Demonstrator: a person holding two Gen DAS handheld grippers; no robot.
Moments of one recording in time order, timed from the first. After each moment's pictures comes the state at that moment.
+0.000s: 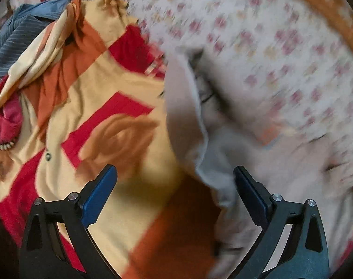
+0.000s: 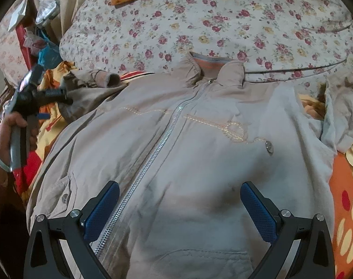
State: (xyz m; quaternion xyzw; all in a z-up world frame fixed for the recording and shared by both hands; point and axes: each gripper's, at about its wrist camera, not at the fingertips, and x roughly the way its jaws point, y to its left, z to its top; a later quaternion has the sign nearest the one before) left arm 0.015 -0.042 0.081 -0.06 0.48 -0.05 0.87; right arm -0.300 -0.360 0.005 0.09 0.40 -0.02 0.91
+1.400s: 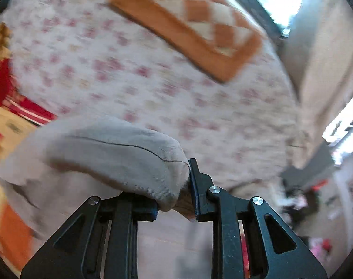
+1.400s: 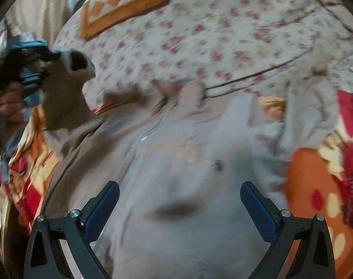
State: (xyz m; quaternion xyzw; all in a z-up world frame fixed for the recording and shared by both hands) left arm -0.044 -0.202 0.194 -0.20 0.43 -0.37 0.80; right arm -0.327 -0.429 0.038 0.16 0.34 -0.10 0.92
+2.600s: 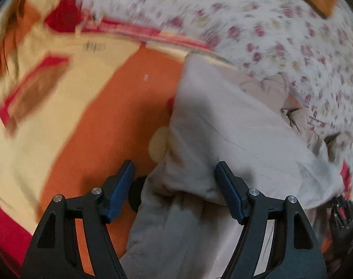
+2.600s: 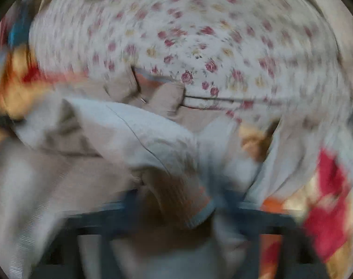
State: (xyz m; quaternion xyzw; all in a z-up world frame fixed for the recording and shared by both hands) left arm -0.039 -0.105 0.020 -0.05 0.56 -0.19 0.81; right arm -0.261 -0.418 0.020 -0.14 0.39 -0.20 0.89
